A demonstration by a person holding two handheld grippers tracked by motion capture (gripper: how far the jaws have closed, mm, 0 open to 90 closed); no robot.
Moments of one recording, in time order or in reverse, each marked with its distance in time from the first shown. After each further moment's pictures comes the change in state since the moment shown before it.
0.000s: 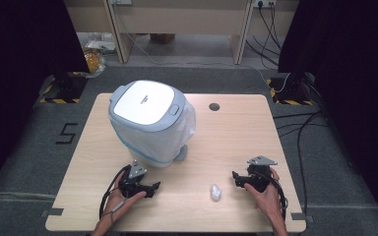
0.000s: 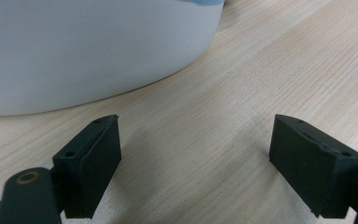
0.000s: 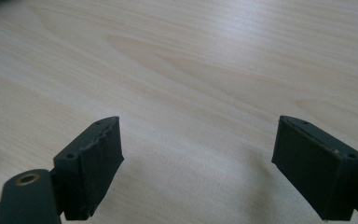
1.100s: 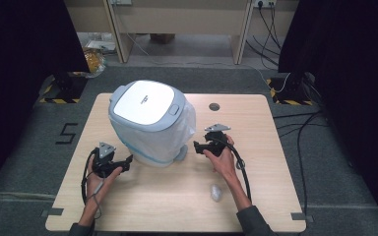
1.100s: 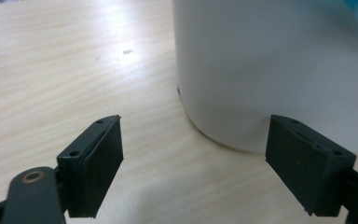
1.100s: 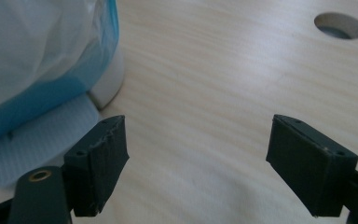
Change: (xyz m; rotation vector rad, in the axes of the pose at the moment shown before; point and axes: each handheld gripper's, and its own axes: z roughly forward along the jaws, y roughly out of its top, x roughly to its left) left arm 0.087 0.010 -0.030 -0.136 0.288 -0.182; right arm 0.070 0.118 0.095 -0.069 0.097 -0.051
